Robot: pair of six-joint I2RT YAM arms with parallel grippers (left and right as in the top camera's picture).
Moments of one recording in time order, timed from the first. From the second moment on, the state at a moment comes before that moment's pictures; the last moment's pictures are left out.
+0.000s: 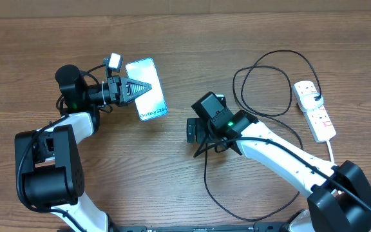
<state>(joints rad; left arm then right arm) 0.14 1.89 0.88 0.86 1.56 -1.15 0.70 1.64 1.08 -0.64 0.06 0.69</state>
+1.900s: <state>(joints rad) 0.23 1.89 0.88 0.86 1.56 -1.23 0.84 1.79 1.01 -0.75 0.16 0.80</state>
